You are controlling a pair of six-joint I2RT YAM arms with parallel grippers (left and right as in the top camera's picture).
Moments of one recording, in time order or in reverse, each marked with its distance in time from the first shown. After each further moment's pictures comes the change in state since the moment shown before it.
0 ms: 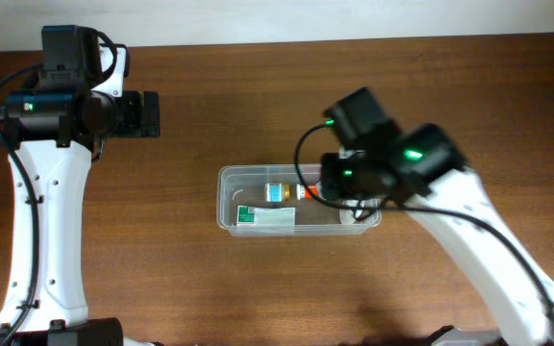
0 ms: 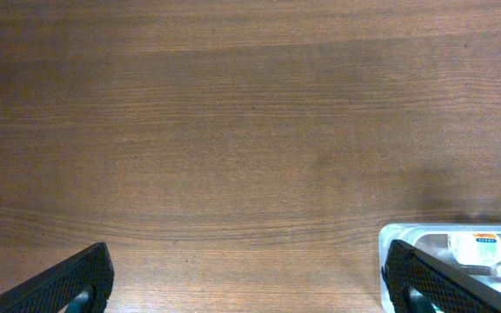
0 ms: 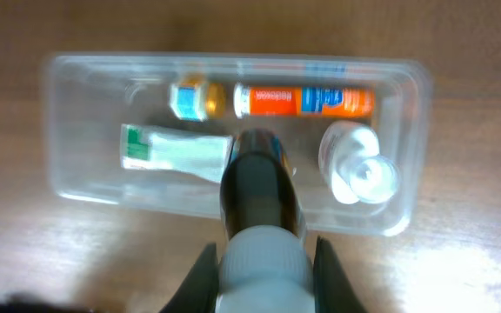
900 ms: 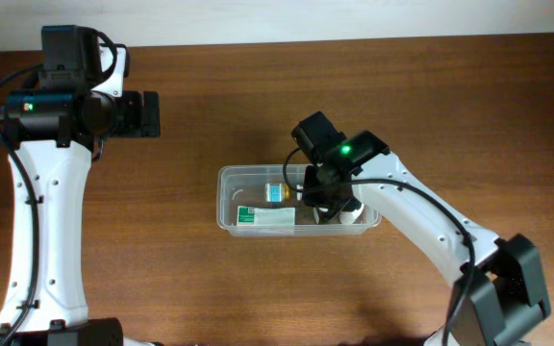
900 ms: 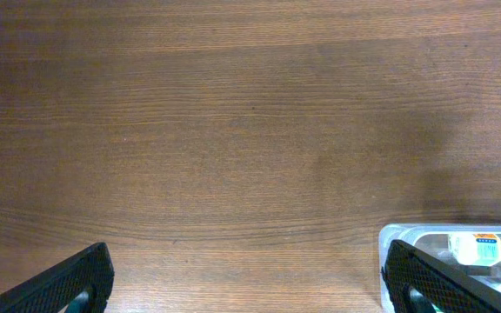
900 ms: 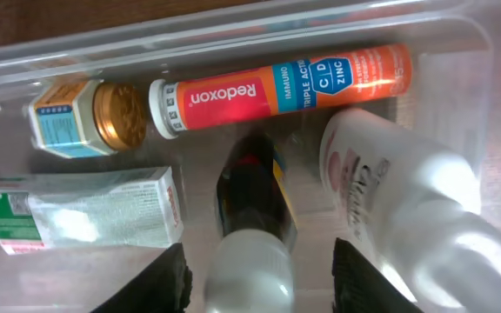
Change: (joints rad) left arm 0.000 0.000 0.000 0.000 0.000 0.000; right arm 0.002 0.177 -0.218 0.212 0.034 0.155
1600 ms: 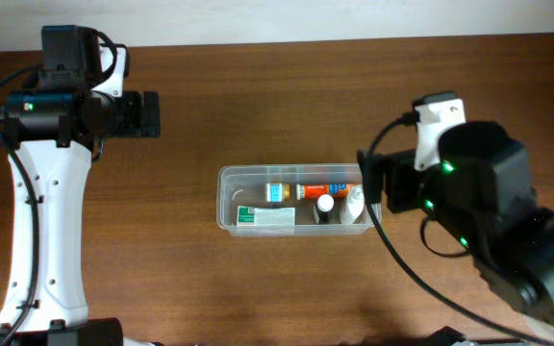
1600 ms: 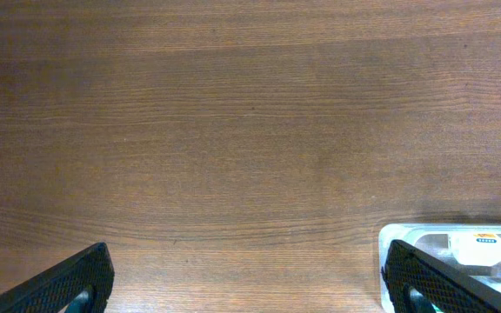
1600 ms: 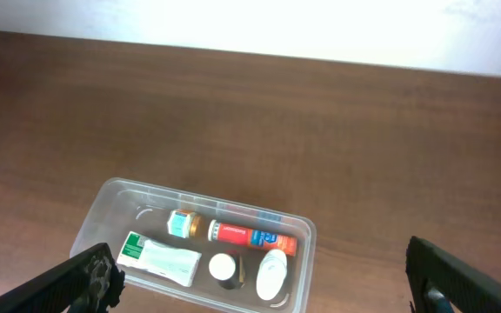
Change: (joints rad) left arm 0.000 0.000 0.000 0.000 0.000 0.000; right arm -0.054 -0.620 0.197 -0.037 0.127 -0.488
